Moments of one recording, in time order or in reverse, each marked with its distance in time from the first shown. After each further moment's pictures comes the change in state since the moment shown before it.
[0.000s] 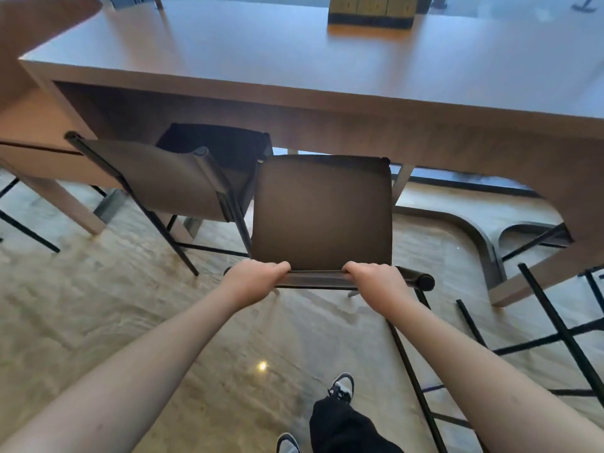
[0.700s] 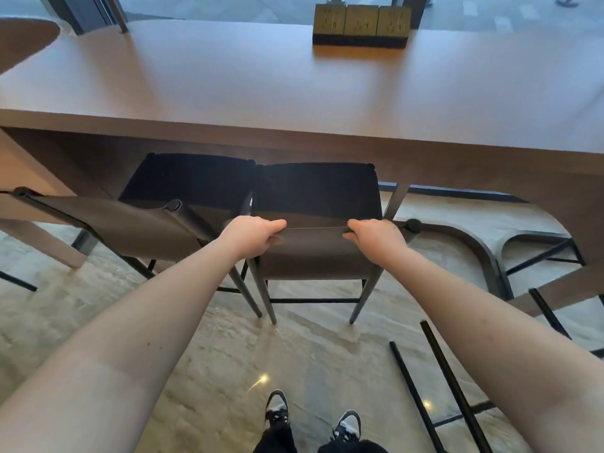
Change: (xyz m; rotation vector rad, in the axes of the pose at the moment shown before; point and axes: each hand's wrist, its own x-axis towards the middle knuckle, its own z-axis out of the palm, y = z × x) left_hand 0.202 -0.107 -0.075 0.089 0.005 0.008; right_hand 0.194 0.087 -0.064 -0.003 0.043 0.096
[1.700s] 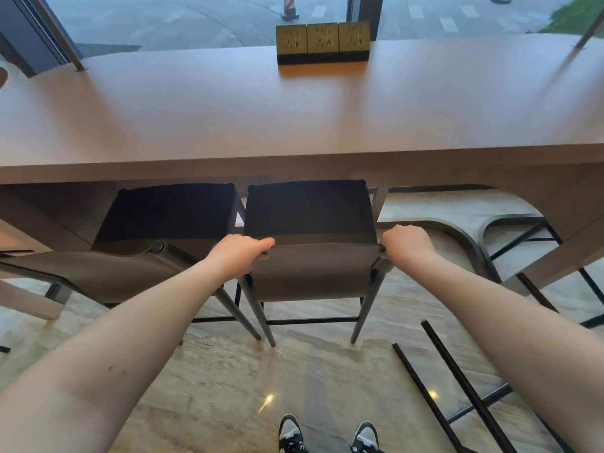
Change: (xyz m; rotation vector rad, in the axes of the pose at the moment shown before) left_hand 0.023 -0.027 -0.005 0.065 0.032 0.167; right_hand -0.014 0.033 -0.023 -0.310 -0.303 0.350
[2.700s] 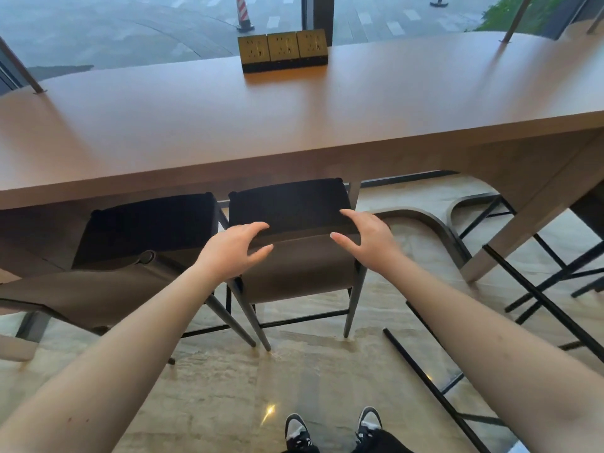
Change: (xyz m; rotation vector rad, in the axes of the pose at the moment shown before) left_hand -0.023 0.022 -0.035 -0.336 0.175 -0.066; right_hand -0.065 -0.030 0.000 0.939 0.400 -0.060
